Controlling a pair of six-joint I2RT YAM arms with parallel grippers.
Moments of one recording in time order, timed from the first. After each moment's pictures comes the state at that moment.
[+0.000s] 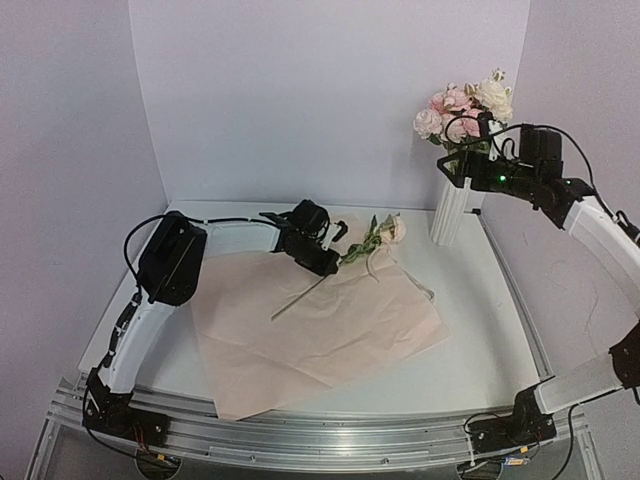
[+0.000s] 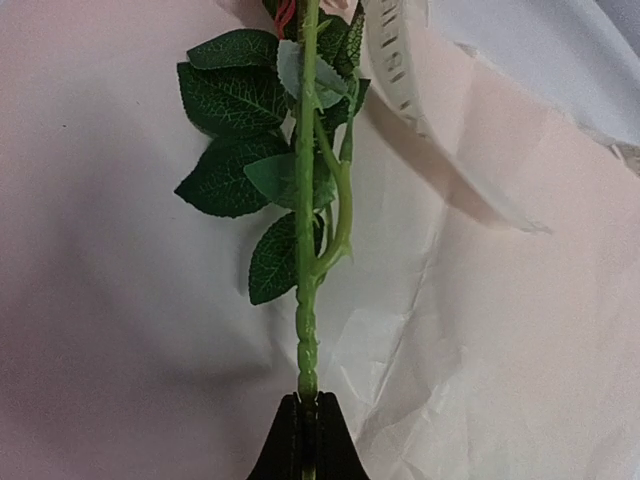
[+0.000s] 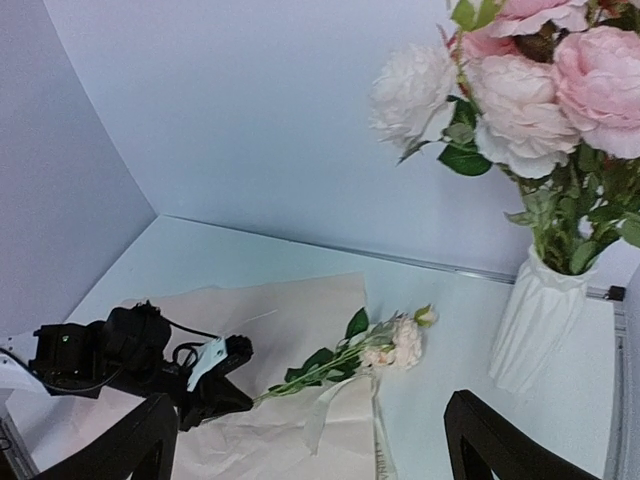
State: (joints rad) left arm -0.74 2.46 2.01 -0.43 0.23 -0.10; right arm 0.23 1.31 1.34 -0.33 -0.30 0.17
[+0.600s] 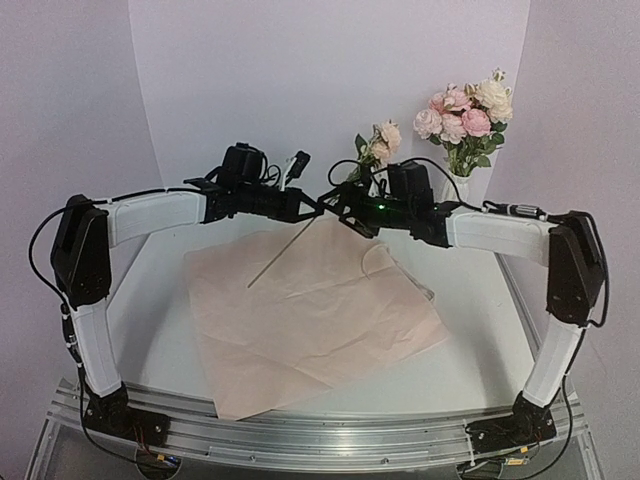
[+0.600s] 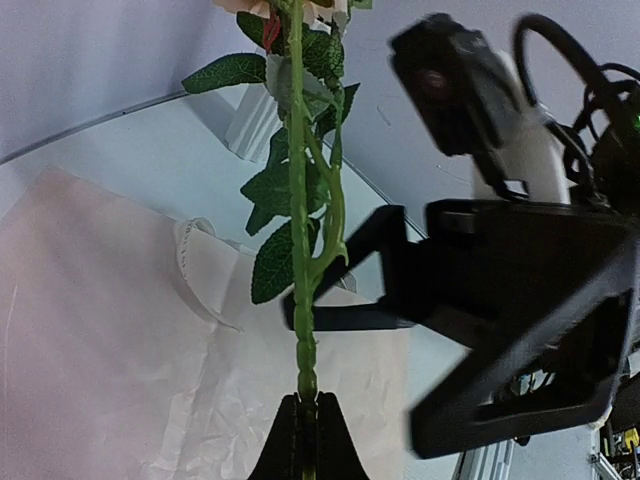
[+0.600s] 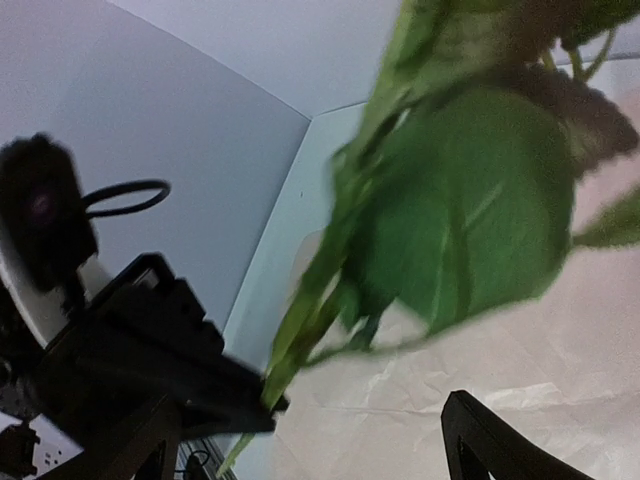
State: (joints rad) left arm -0.62 1.91 1.60 -0.11 0.63 -0.29; right arm 0.64 1.81 1.41 0.06 -0.33 0.79
